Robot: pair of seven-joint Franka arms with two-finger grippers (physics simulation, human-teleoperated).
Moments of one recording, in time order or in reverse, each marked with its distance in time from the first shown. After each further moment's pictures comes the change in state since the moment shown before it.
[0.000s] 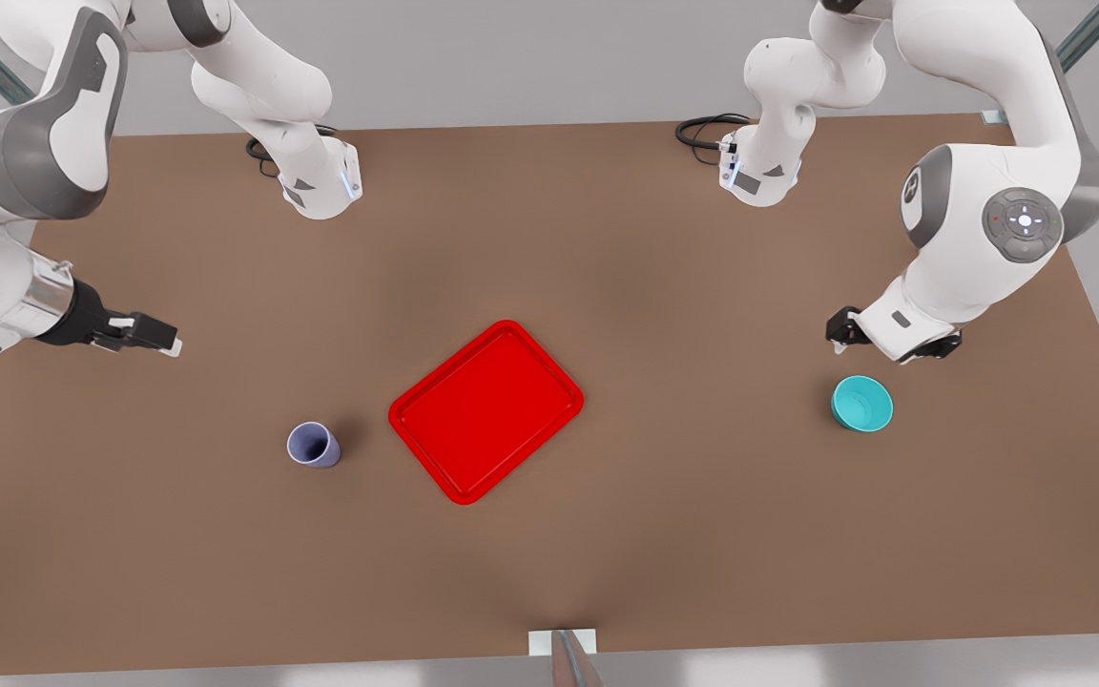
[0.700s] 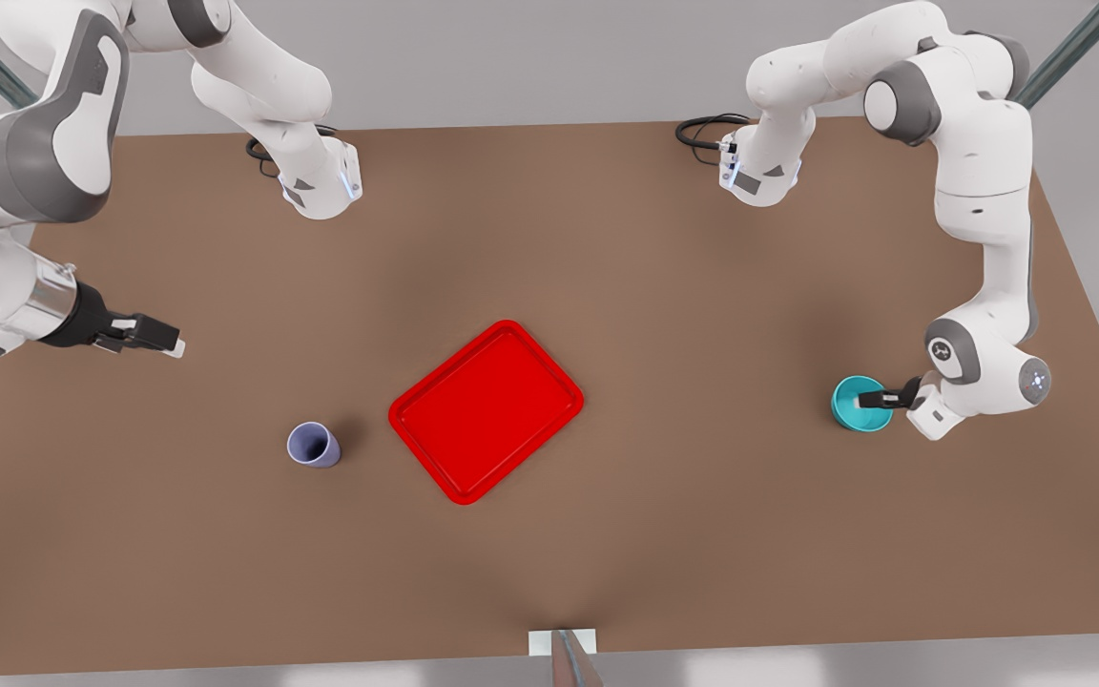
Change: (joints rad) left arm 0.416 0.459 0.009 -0.296 -0.313 0.510 0.337; right arm 0.002 0.004 0.000 -0.006 0.000 0.005 0.002
